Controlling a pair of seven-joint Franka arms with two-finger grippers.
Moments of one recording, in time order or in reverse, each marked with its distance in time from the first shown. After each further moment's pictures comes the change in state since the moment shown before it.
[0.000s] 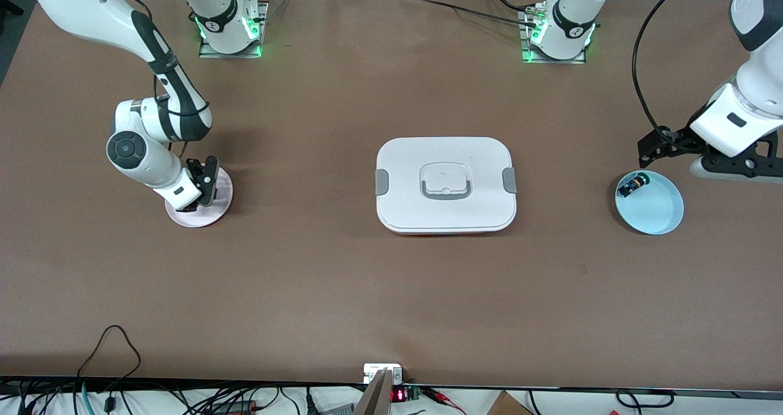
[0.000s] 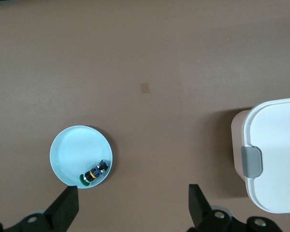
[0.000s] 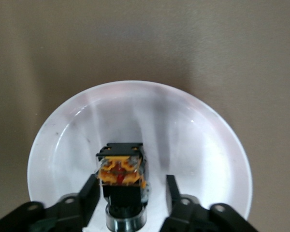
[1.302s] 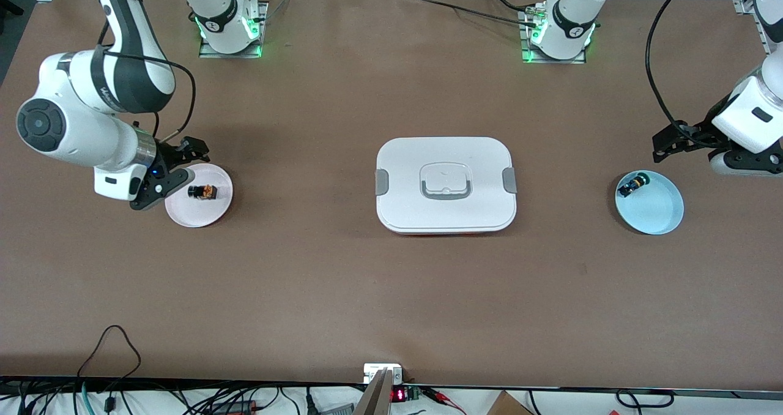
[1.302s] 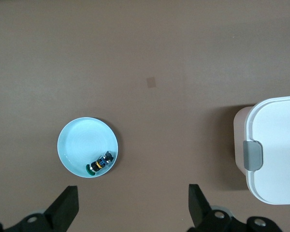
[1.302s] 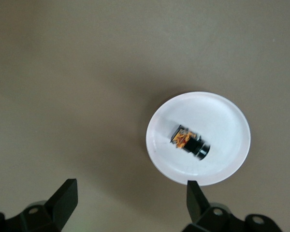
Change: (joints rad) left arm 0.014 -0.004 0.009 0.057 0.000 -0.086 -0.001; right arm 0.068 -0.228 0.012 0.289 0.289 -0.667 0.903
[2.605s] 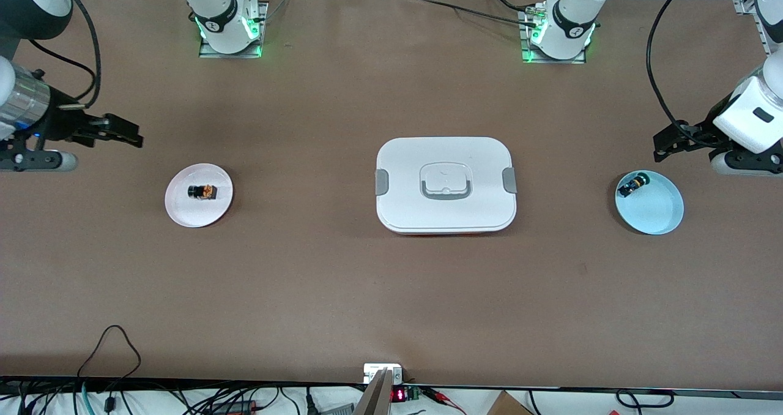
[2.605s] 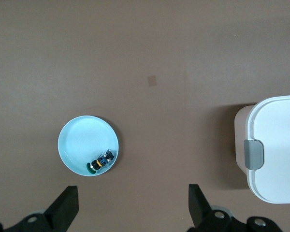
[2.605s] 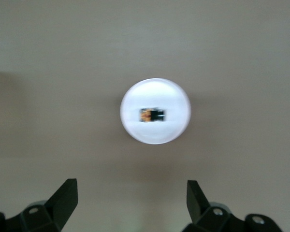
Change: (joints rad) left arm 0.001 0.000 0.003 0.000 0.000 -0.006 0.000; right arm 0.038 -0.095 -0.122 0.288 -0.086 -0.266 0.432
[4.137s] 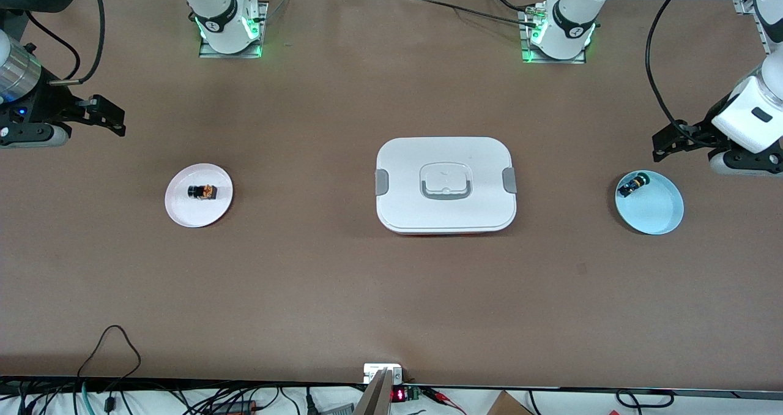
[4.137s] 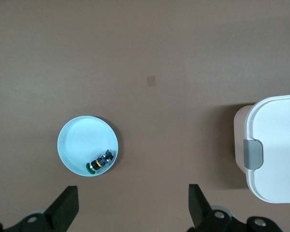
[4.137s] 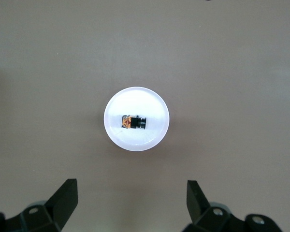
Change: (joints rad) left arm 0.000 0.000 -0.002 0.000 0.000 0.000 0.000; right arm 0.030 -0.115 -0.022 -0.138 -0.053 0.105 -0.075
